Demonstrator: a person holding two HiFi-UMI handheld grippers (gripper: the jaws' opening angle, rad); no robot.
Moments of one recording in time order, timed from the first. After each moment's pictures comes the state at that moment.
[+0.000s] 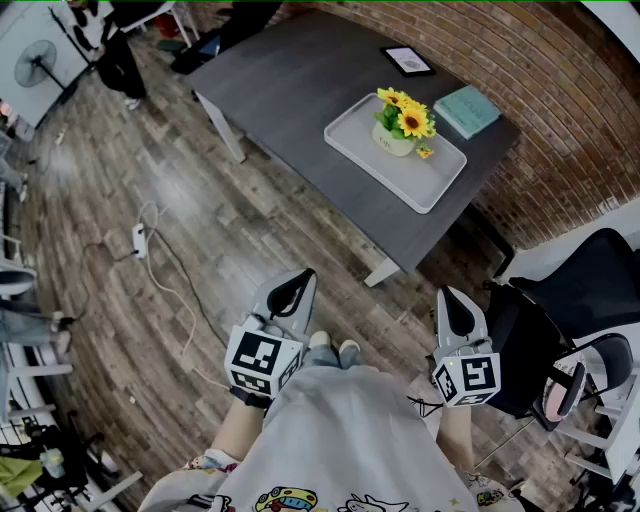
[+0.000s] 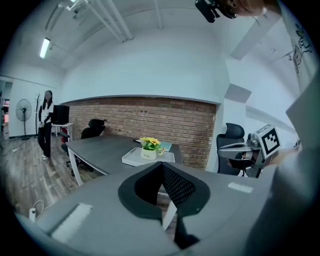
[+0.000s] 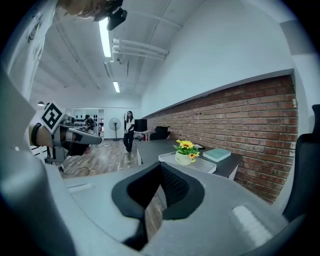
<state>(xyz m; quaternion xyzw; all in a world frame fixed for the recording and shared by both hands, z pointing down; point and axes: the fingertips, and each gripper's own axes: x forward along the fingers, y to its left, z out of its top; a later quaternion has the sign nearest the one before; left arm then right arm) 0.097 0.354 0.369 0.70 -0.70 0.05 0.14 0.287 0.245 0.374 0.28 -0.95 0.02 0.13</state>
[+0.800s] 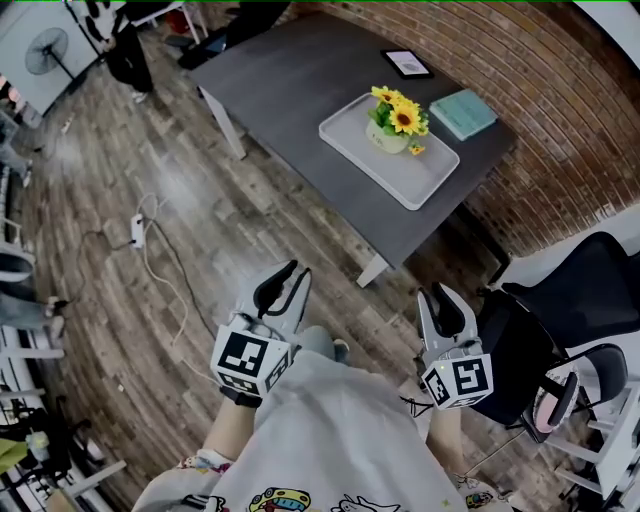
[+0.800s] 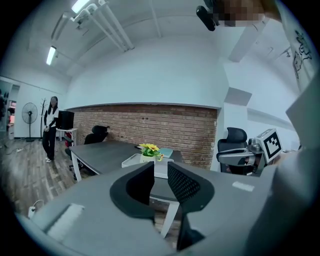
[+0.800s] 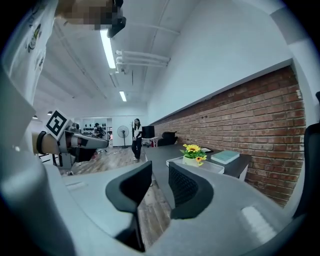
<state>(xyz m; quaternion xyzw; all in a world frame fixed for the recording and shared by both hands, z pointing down) 0.127 0.363 0.352 0.68 -0.72 0.02 0.11 0.302 0.256 0.365 0.22 -0.97 0.03 0.09</state>
